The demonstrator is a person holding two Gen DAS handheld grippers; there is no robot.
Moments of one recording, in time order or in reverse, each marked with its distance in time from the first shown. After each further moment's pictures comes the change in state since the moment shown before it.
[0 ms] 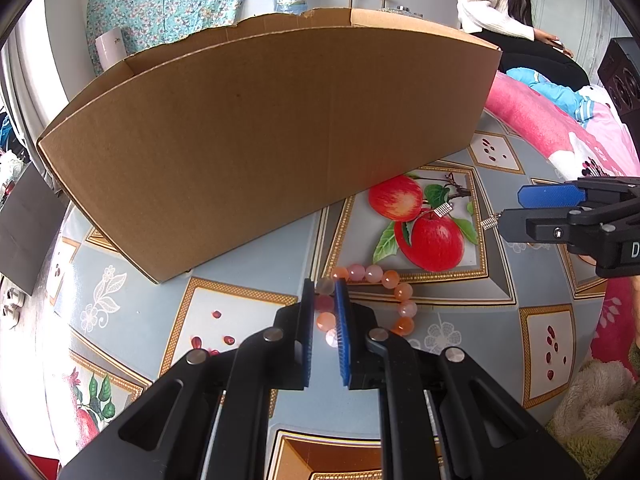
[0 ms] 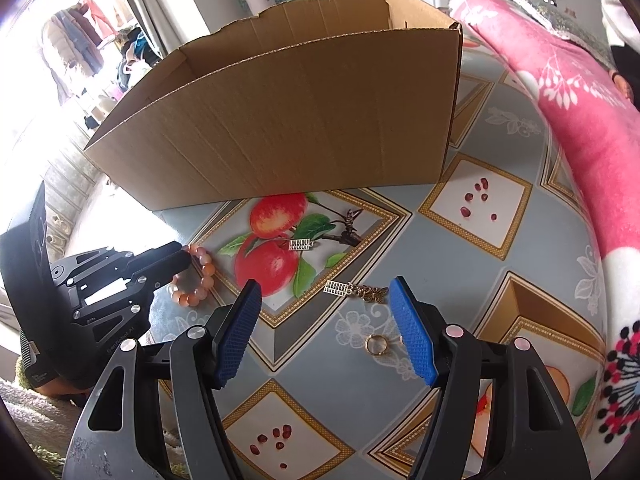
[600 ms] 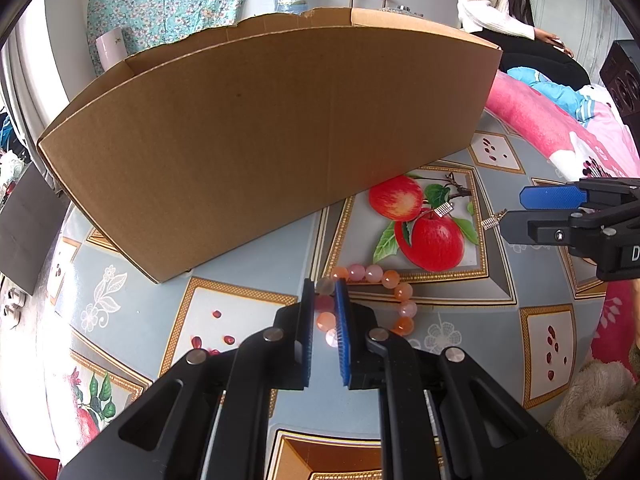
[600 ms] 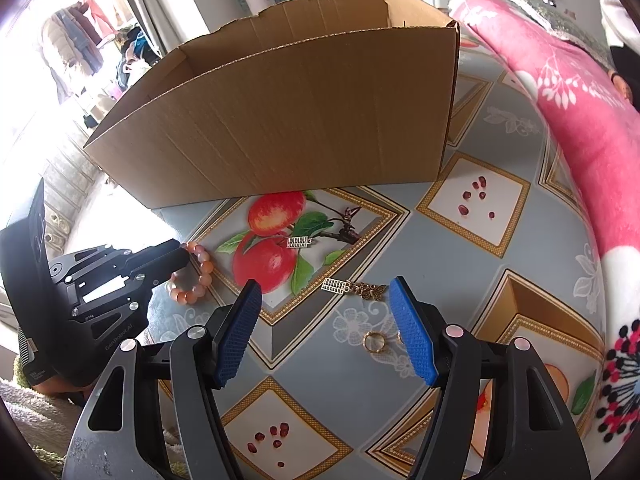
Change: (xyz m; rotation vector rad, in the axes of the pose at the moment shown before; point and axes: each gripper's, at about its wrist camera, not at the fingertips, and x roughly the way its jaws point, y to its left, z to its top) left arm -0.001 0.000 0.000 -0.001 0.000 0.002; right arm 0.001 0.000 -0.001 -0.006 0.001 -0.005
